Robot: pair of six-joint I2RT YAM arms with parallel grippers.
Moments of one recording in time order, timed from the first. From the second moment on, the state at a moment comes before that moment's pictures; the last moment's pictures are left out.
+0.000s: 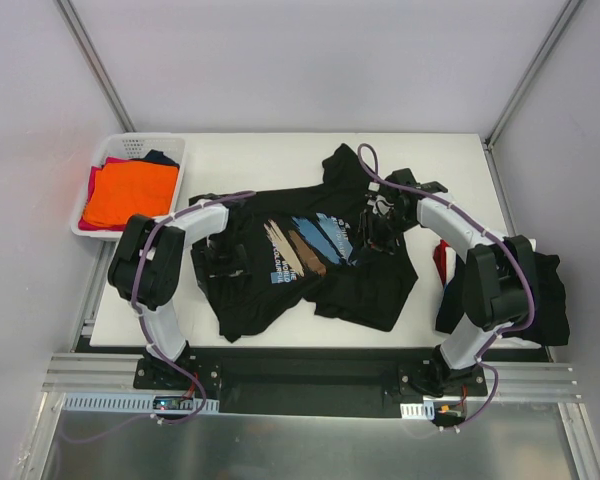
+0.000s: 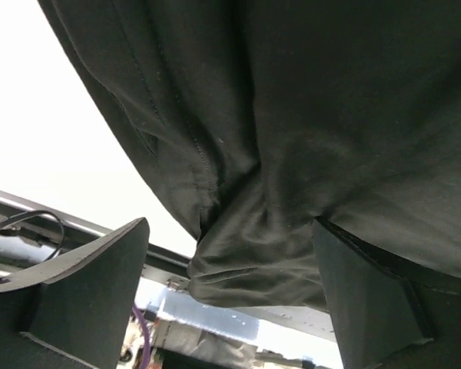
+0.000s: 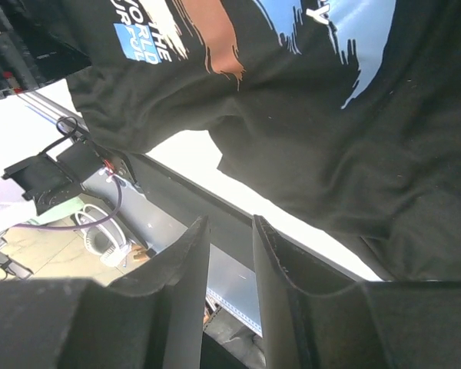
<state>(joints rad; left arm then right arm) -0.37 1.82 1.13 -1.15 -0.09 -0.72 0.33 1.69 1.24 -0.92 -0.63 0.40</state>
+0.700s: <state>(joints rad) -0.32 1.69 1.04 -1.03 -0.11 -0.76 0.37 1.69 1.24 -0.93 -0.58 0.39</state>
